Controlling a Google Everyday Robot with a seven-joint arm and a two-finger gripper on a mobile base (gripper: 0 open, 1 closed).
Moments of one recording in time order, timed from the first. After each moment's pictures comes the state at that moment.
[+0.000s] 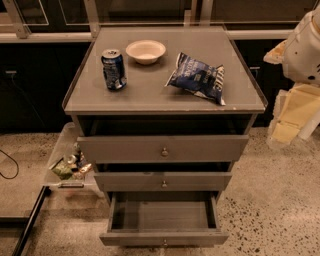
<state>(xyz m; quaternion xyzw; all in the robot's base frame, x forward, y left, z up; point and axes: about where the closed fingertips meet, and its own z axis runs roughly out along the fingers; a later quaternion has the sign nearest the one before) 0.439 -0.216 0.980 -0.60 0.78 -0.04 0.17</state>
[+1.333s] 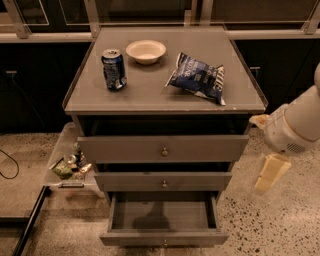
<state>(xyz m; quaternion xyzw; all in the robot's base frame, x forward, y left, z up) 0.445 -0.243 0.814 -0.60 0.78 0.03 0.18</state>
